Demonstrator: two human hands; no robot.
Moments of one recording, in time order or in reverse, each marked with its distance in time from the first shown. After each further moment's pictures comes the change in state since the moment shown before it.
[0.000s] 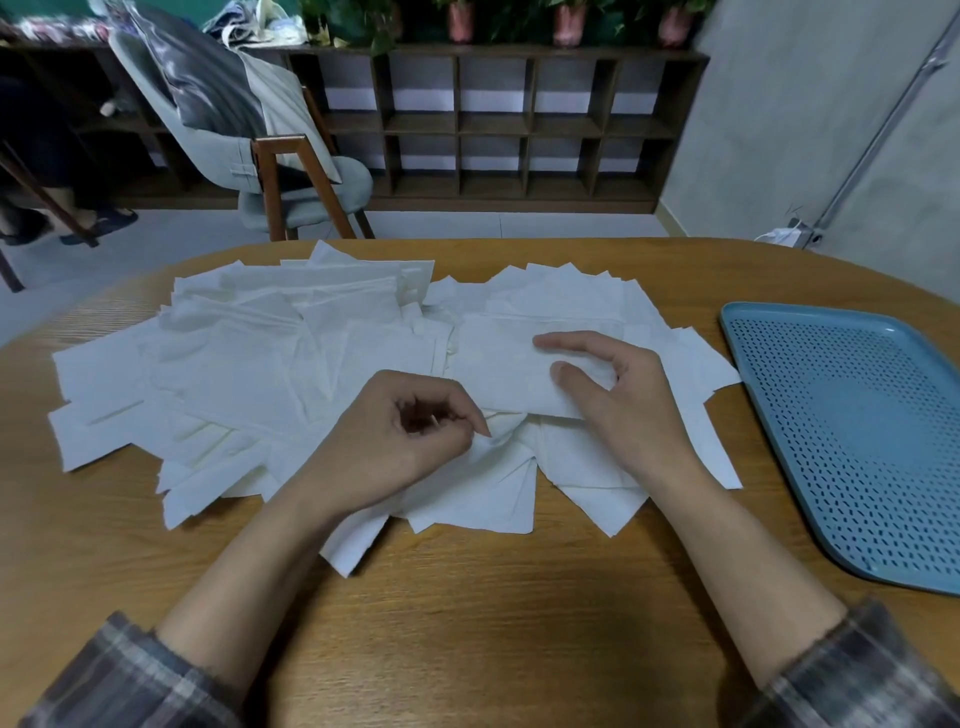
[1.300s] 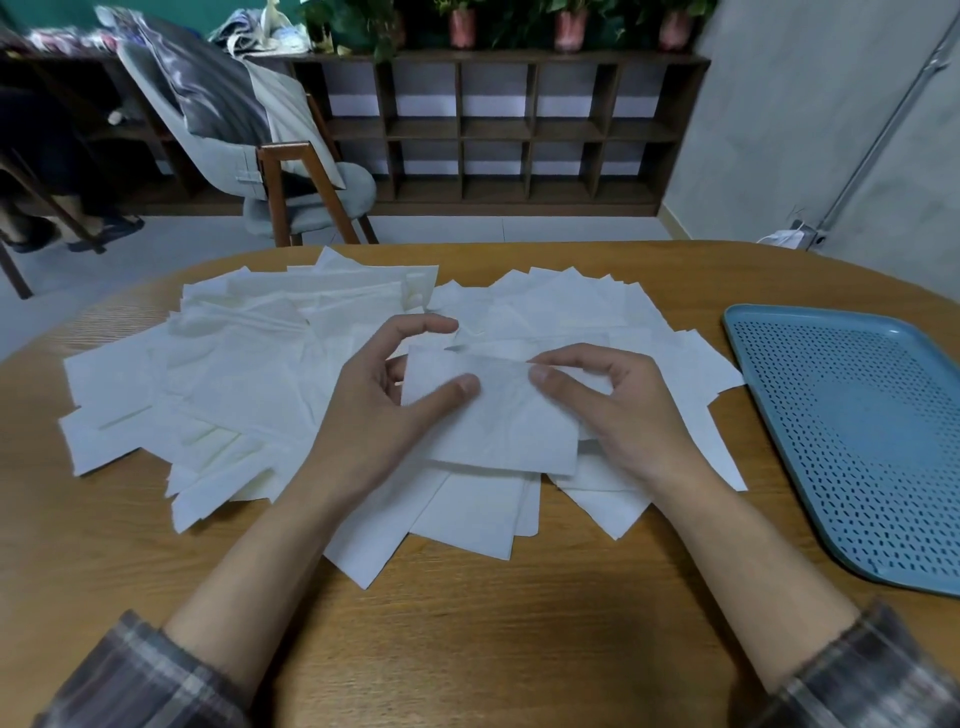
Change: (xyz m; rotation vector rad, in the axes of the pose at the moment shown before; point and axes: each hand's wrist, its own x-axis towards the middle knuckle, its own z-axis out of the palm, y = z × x) left_hand 0.004 0.006 0.002 -0.169 0.305 -0.061; right_hand -0.006 -0.016 0.002 0.168 -0.089 0.099
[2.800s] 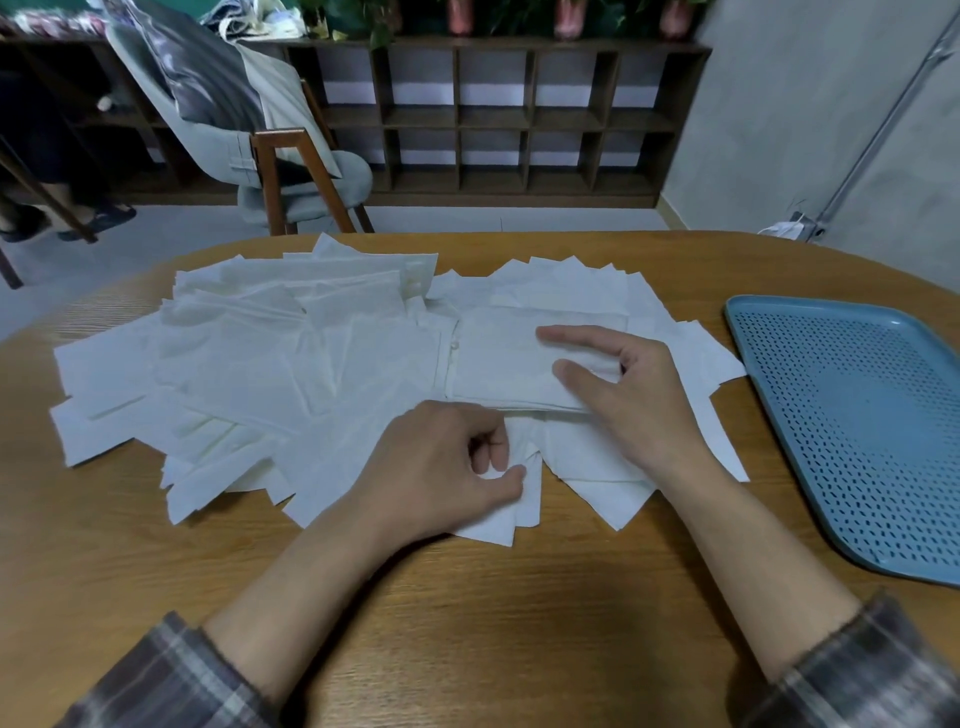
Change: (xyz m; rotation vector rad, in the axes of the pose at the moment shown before) left_hand -0.011 -0.025 0.028 0.726 -0.279 0.117; right_hand 0.006 0.012 -0.007 -0.170 0.070 -0.111
